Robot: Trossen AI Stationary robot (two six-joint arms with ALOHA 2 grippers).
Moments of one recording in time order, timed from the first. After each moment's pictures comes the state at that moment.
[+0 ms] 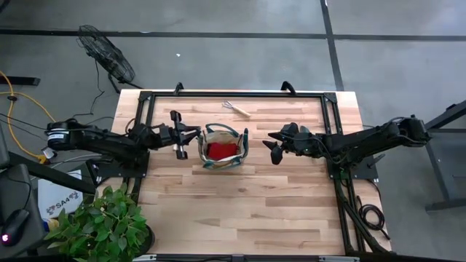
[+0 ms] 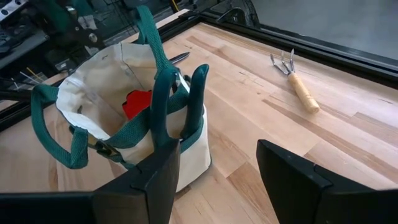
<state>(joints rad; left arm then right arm) 0.20 1.10 0.14 1.34 0.04 0.18 0.03 1.12 0.50 0.19 0.44 0.53</state>
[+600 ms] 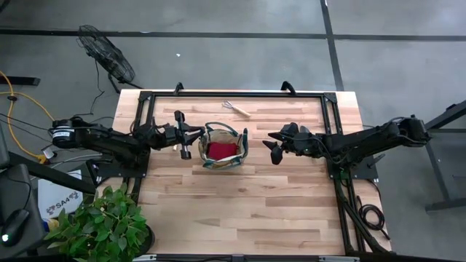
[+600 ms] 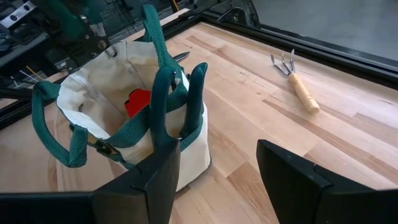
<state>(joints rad) 0.20 1.18 0.16 1.34 0.02 0.18 0.03 1.12 0.50 0.19 0.44 0.52</state>
